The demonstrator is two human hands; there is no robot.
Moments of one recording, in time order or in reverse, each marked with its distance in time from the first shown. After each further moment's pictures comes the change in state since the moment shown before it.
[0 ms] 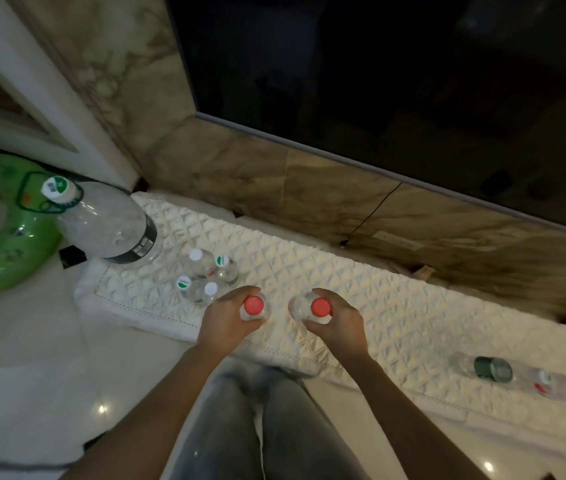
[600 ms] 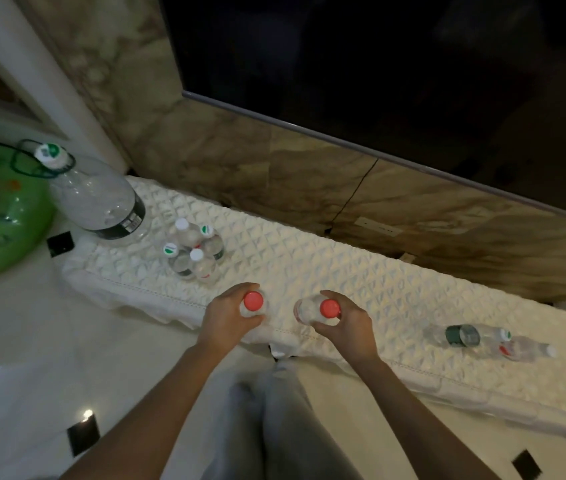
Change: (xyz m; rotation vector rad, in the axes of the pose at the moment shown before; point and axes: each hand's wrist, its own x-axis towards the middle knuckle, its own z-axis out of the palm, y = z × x) left_hand -0.083 0.032 0.037 -0.099 0.049 0.014; right_hand -0.088 0.052 -0.034 -0.036 0.035 -0.015
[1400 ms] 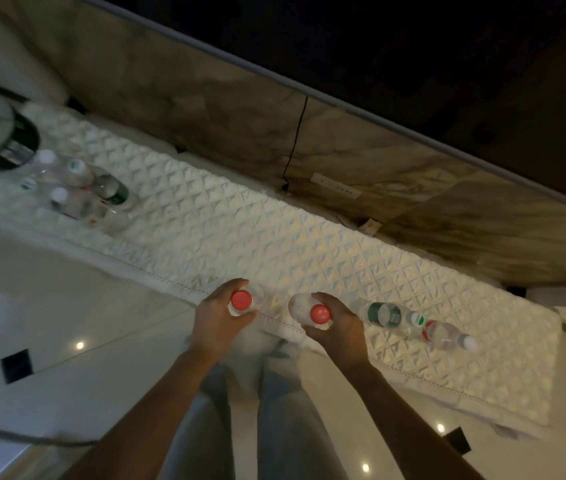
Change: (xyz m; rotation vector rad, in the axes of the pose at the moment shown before) left_hand -0.022 0.124 0.256 -0.046 0.089 -0.166; right_hand 0.010 0.242 -0.136 -0.018 -0.120 -0.048
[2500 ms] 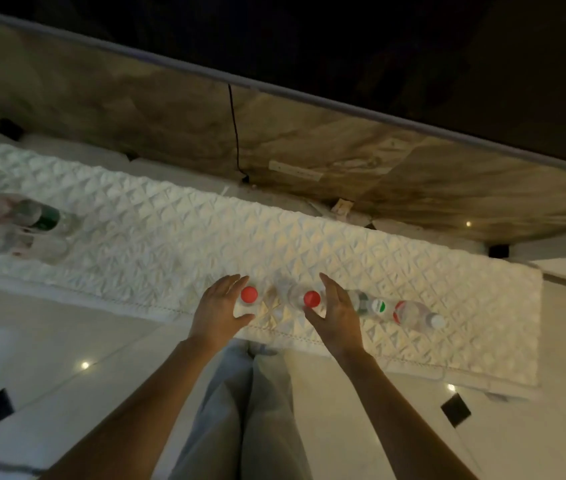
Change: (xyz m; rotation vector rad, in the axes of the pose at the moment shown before) left_hand 0.043 0.025 0.096 0.477 -0.360 0.224; right_hand 0.025 0.087 -0.032 -0.084 0.044 0.145
